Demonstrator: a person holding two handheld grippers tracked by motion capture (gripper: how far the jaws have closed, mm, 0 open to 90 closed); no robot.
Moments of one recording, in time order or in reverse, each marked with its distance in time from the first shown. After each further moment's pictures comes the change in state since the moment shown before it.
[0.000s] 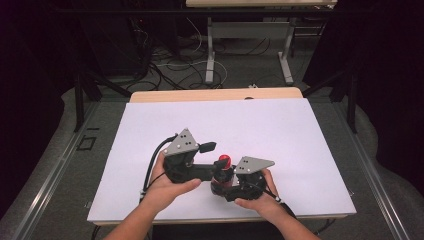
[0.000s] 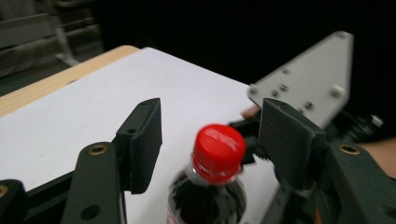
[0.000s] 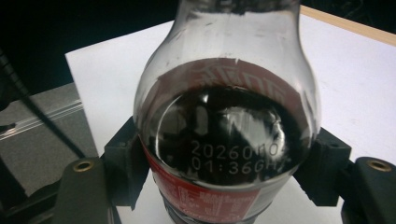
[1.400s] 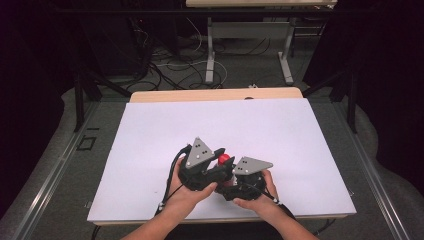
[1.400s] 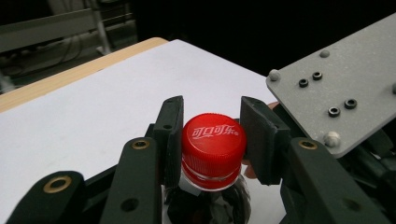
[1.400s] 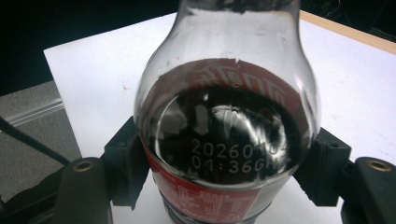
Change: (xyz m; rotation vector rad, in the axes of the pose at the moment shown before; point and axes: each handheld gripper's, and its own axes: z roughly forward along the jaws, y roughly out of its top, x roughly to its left) left arm -0.029 -0.010 0.037 -0.017 0.257 -0.103; right arm 0.003 0.000 0.001 0.012 -0.077 -0.010
